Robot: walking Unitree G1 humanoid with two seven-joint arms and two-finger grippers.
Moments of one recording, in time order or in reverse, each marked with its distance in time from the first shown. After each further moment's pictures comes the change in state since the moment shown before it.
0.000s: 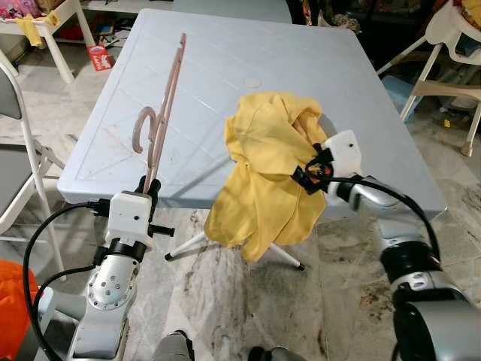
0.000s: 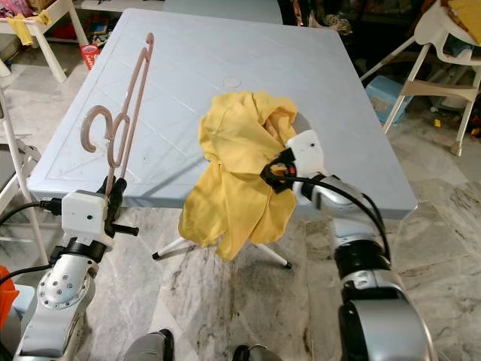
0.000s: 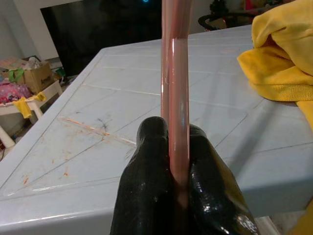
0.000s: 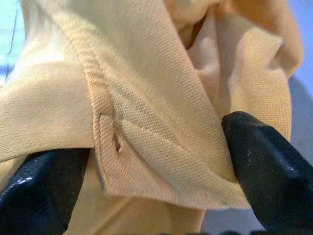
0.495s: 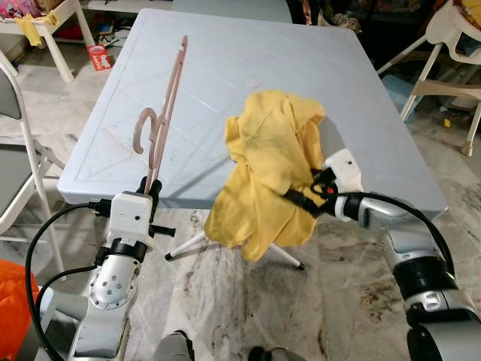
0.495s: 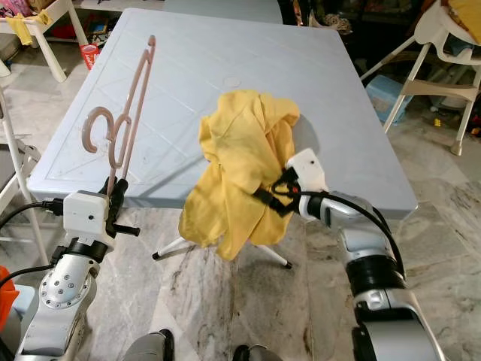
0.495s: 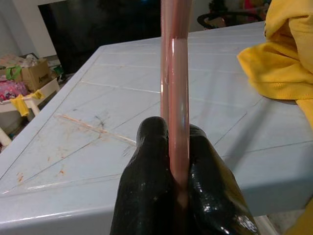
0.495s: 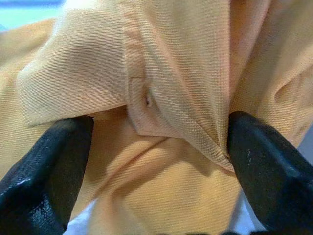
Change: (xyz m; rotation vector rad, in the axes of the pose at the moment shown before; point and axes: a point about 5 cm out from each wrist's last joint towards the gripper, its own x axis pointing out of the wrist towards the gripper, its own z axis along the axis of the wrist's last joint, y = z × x) left arm 0.000 -0.001 -0.003 -0.008 0.005 -0.002; right arm -0.018 0.011 -0.017 0.058 0.136 0.193
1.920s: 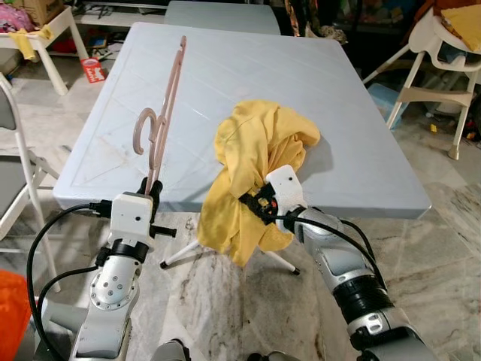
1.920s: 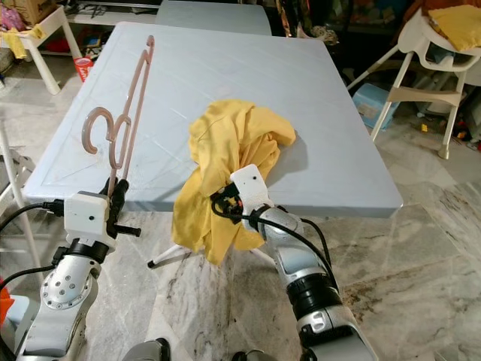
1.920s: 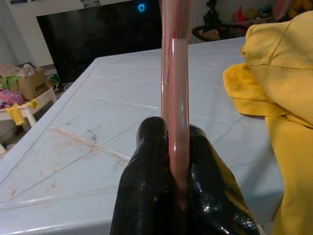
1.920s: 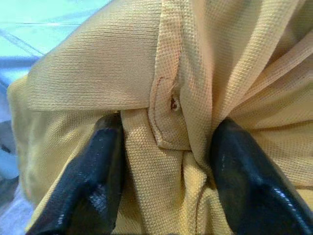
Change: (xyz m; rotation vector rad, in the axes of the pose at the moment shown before) left arm -0.001 -0.002 -0.001 -0.011 0.003 0.003; right arm 0.060 0.075 -0.006 0.008 -0.030 -0.145
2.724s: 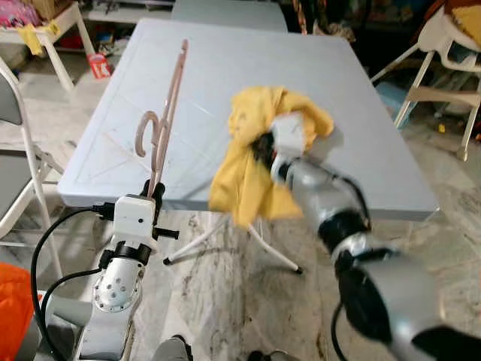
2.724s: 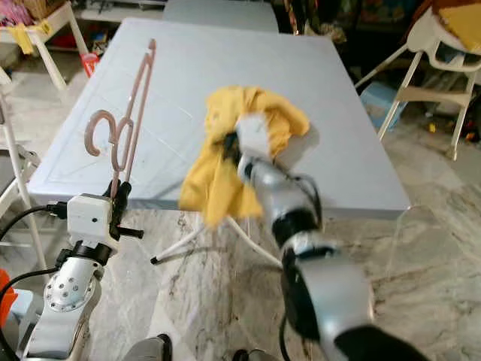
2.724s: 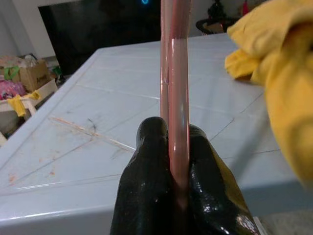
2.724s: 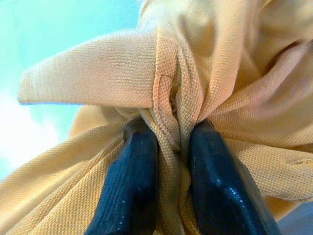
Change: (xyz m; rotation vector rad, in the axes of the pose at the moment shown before) left arm -0.001 -0.004 -0.001 -0.013 0.004 0.003; right arm 0.034 -0.037 0.081 0.131 -0.139 -0.249
